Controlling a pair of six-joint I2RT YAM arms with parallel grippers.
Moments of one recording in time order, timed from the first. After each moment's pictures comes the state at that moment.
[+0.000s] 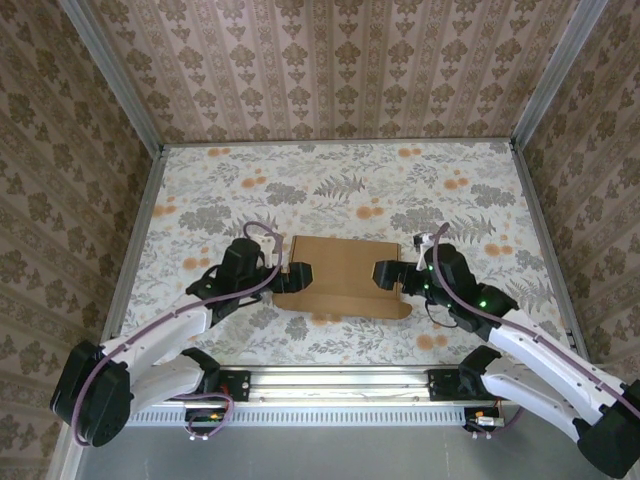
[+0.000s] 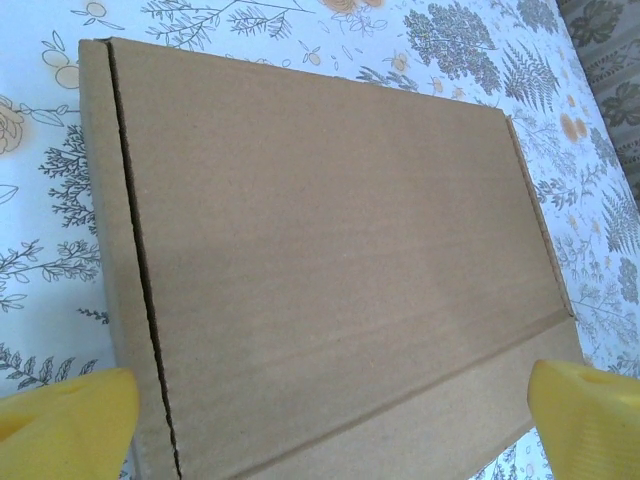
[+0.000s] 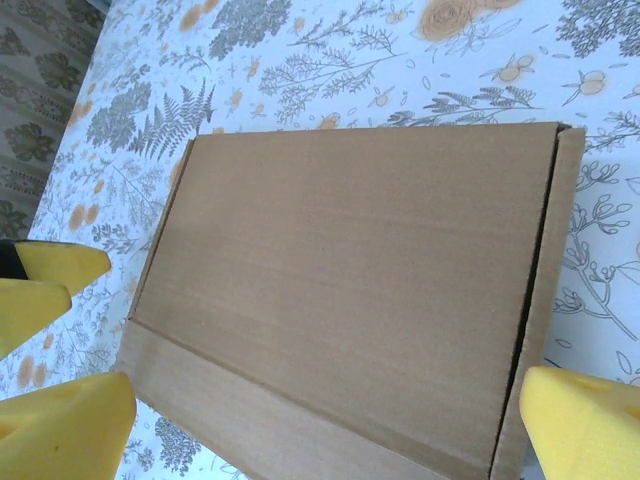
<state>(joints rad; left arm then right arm) -0.63 1.03 0.49 -0.10 0.29 -0.57 0.59 0.78 0.56 -0.39 -0.02 0.67</state>
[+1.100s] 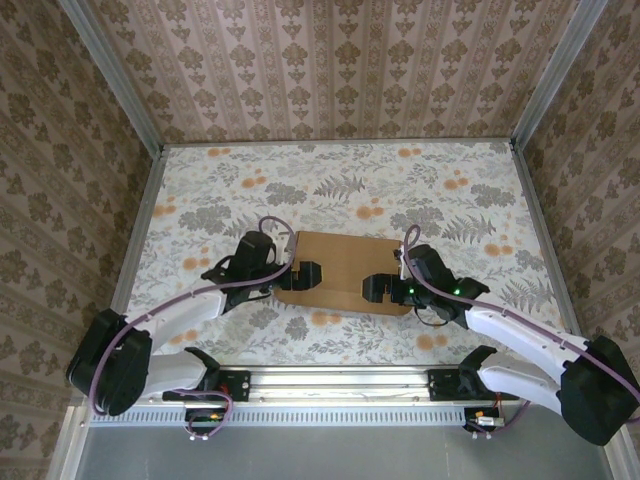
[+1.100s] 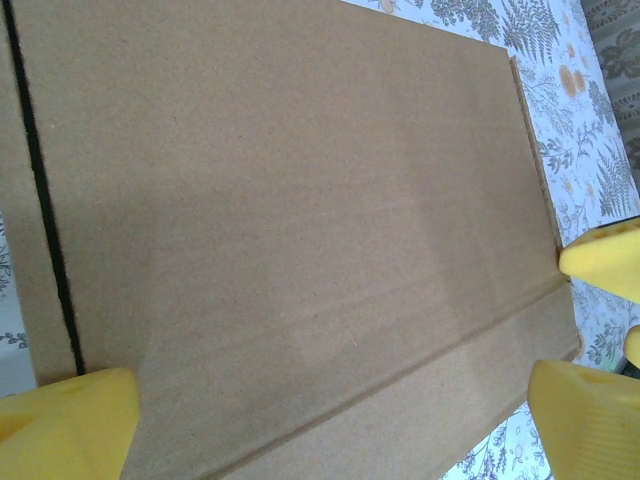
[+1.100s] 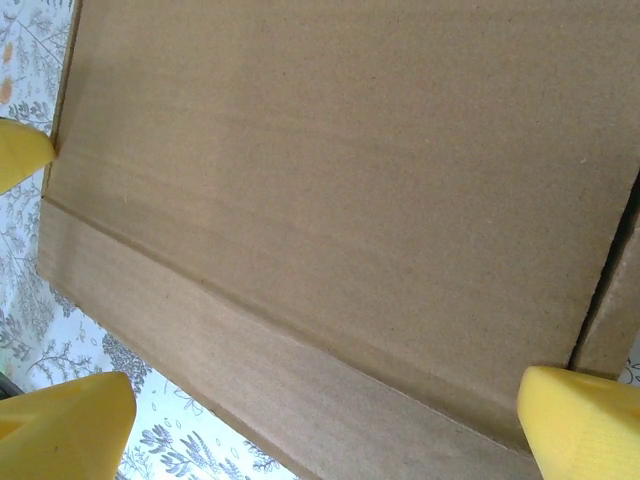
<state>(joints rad) -0.64 1.21 0.55 -0.05 0.38 -0.56 0.59 1.03 0.51 -0.33 -0.19 0.66</state>
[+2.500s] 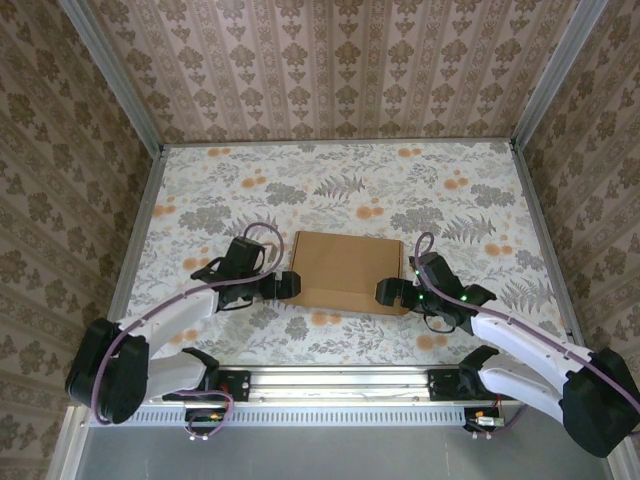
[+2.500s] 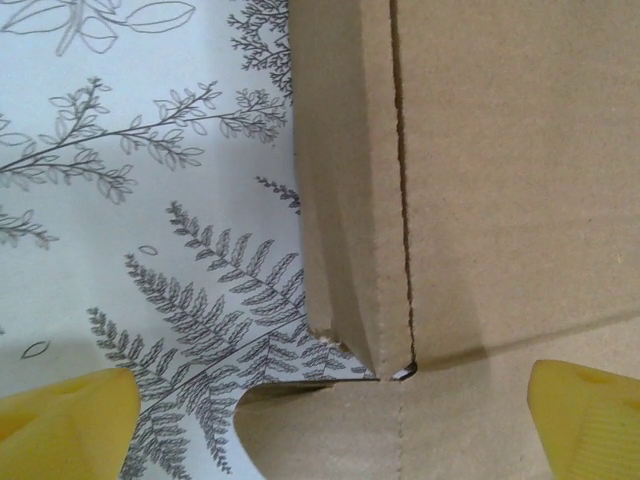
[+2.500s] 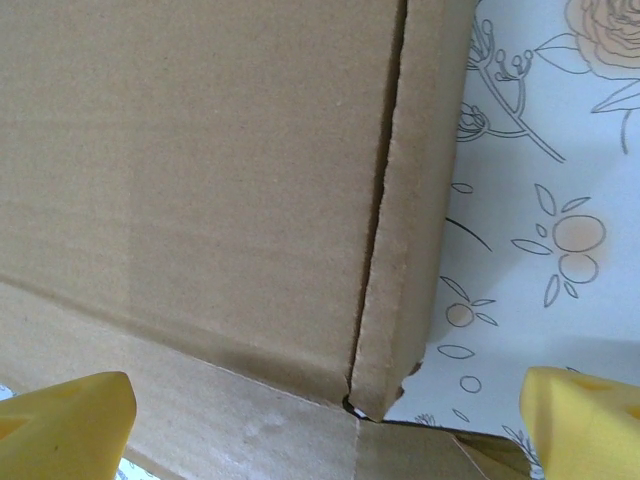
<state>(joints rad) -0.54 1.19 0.55 -0.34 0.28 -0.45 0.54 0.97 0.44 -0.39 -0.11 0.72</state>
